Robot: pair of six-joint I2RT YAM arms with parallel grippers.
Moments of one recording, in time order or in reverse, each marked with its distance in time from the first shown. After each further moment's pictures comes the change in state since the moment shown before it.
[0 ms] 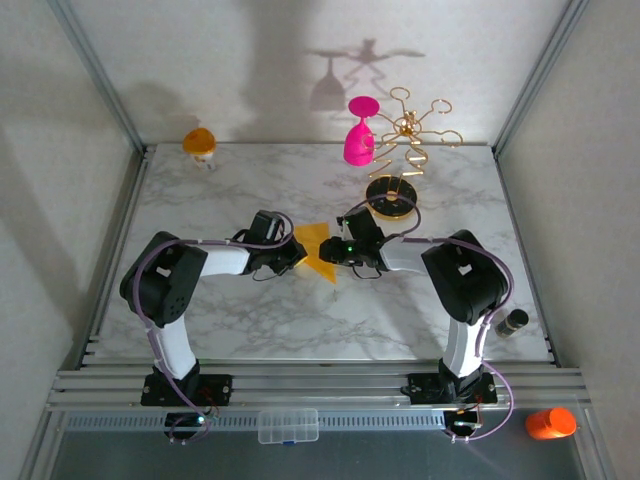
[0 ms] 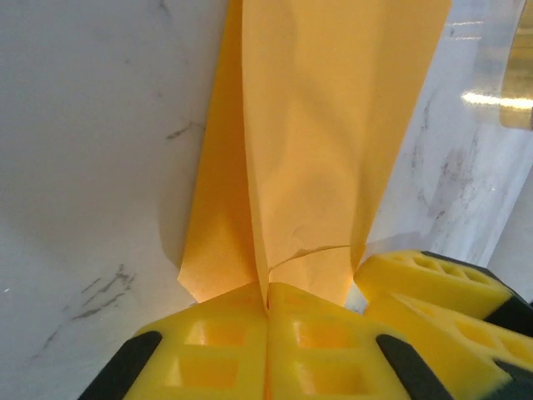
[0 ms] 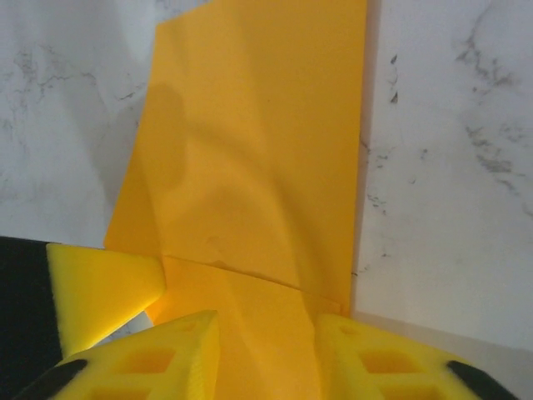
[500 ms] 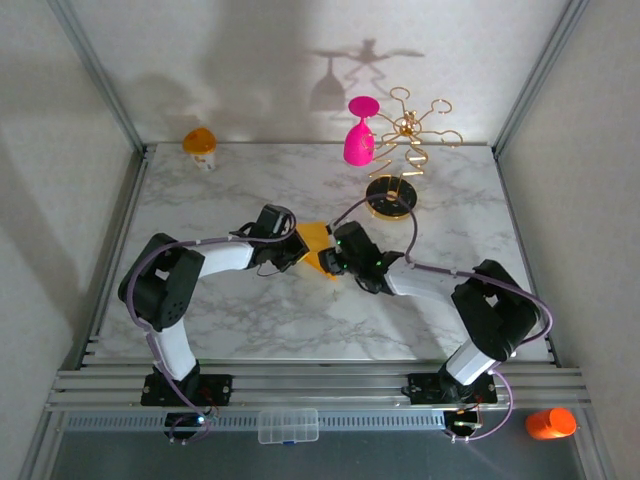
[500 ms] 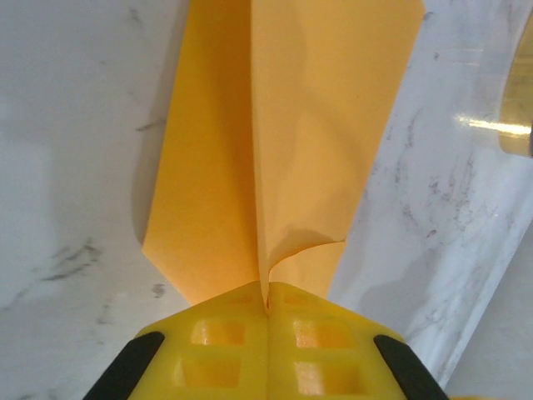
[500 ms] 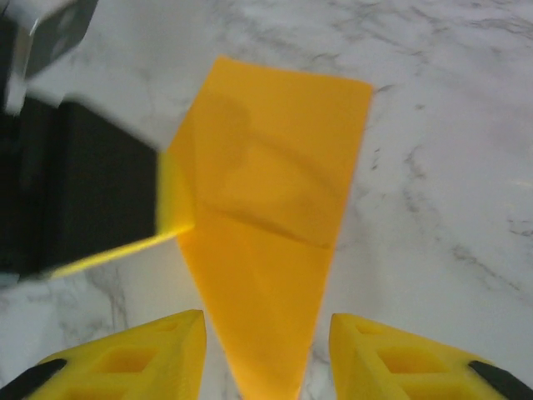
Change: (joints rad) left arm -0.042 -0.027 0.092 -0.161 -0.100 -0.061; right arm 0.213 -0.248 -0.127 -0.032 0.446 -0.324
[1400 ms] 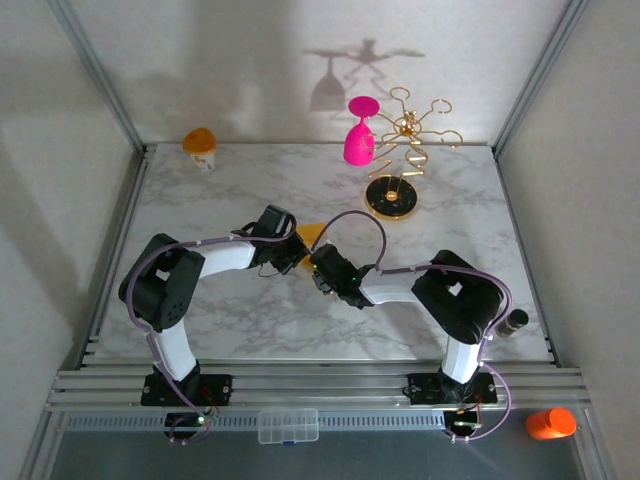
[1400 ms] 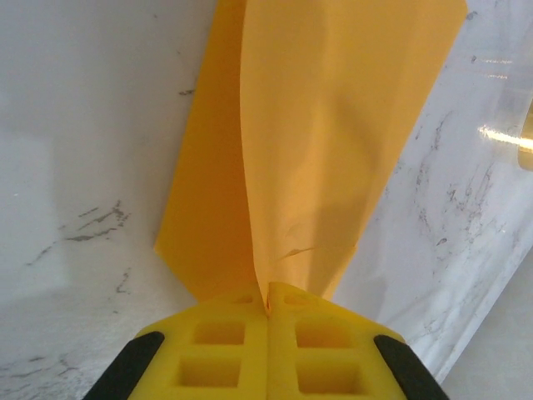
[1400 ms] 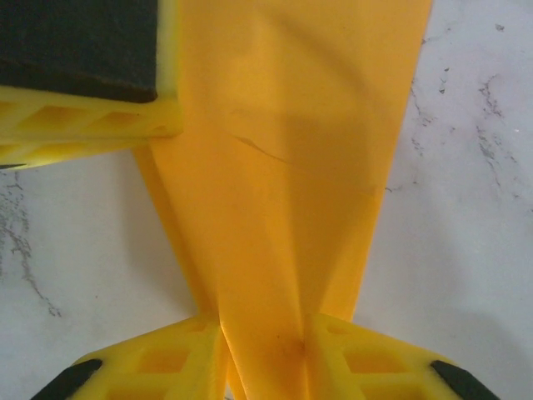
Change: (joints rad) left arm -0.011 -0.002 0.011 -0.060 -0.017 -0.079; right arm 0.111 0.197 0.023 0.036 0.204 -0.089
